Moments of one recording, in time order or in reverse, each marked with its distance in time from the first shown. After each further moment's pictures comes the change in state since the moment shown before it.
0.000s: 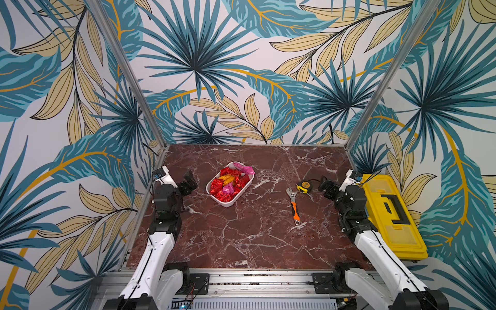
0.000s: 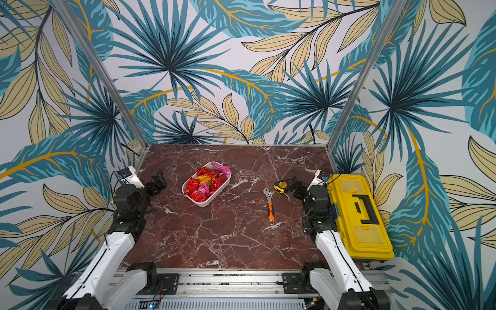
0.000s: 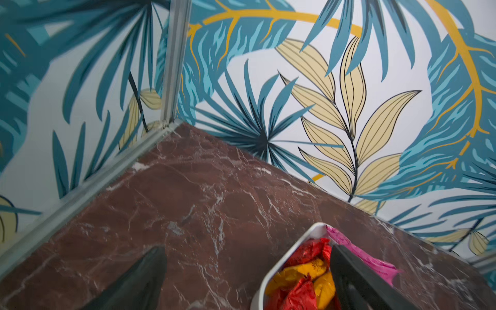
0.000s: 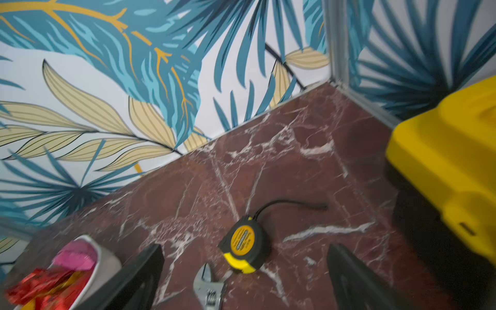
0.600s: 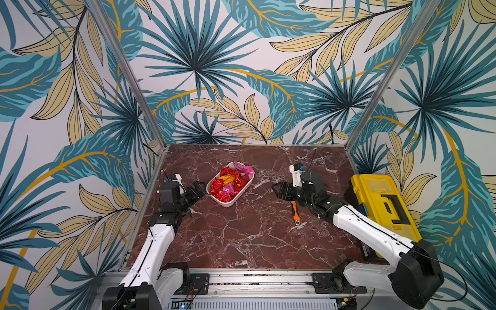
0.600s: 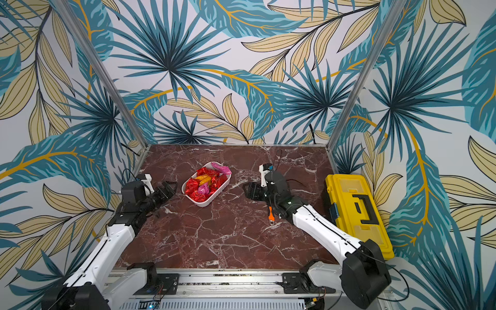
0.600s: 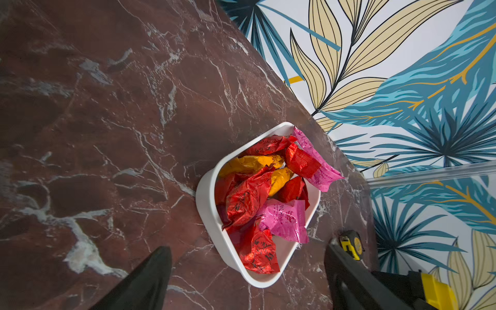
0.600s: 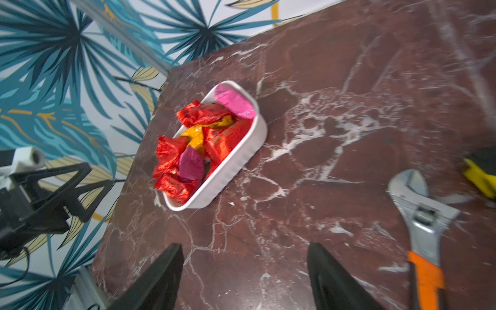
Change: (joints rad) left arm 0.000 0.103 0.078 -0.298 0.348 -0.266; right arm 0.548 0.354 0.385 -0.239 -0.166 0.091
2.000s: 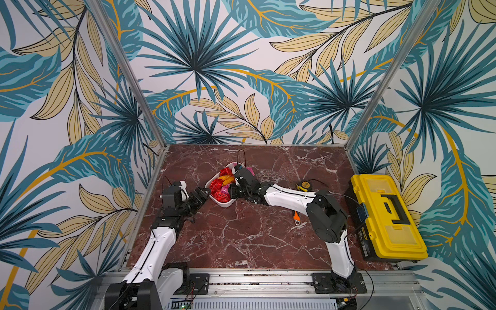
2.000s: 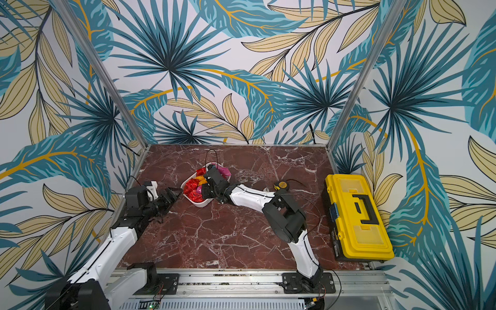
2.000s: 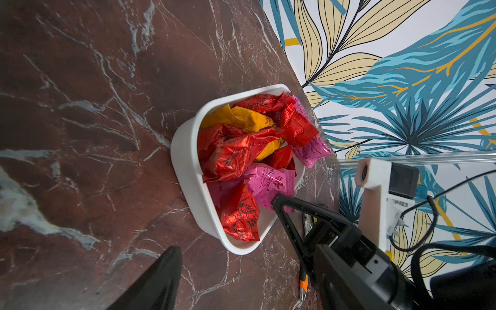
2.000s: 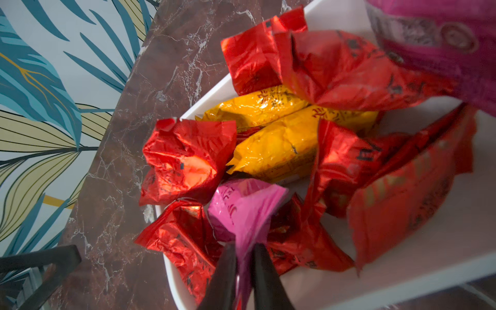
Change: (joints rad) left arm 0.000 0.005 -0.092 0.050 0.141 -0.114; right arm 0.262 0.802 0.632 0.018 0.105 0.031
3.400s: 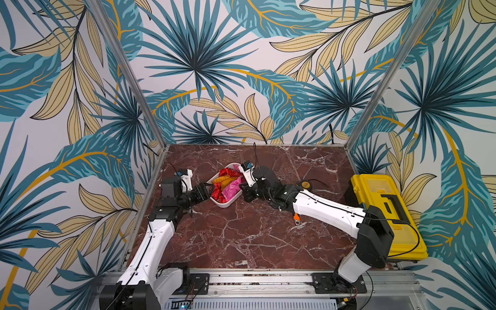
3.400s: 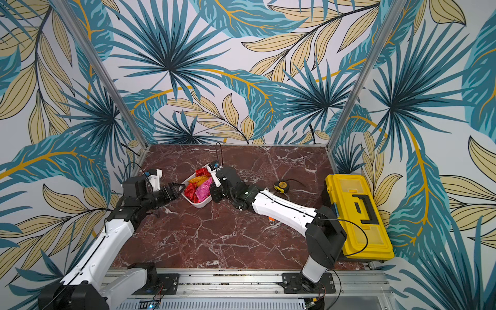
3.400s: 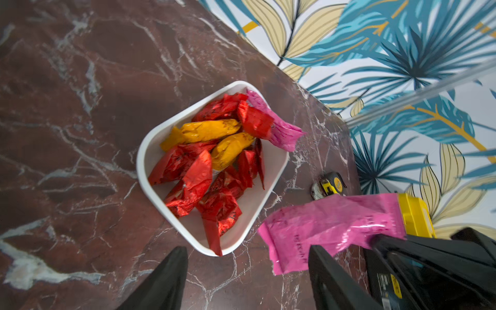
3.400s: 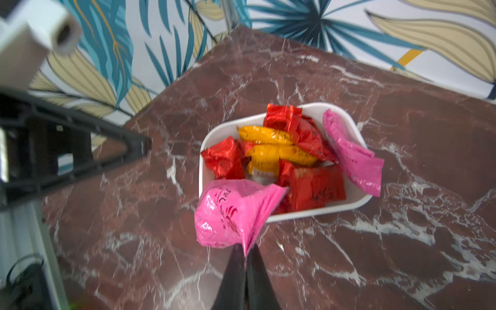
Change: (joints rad) left arm -0.048 0.017 0.217 -0.193 0.066 0.353; right arm 0.011 -0.453 -0.239 -0.123 -0.004 -0.420
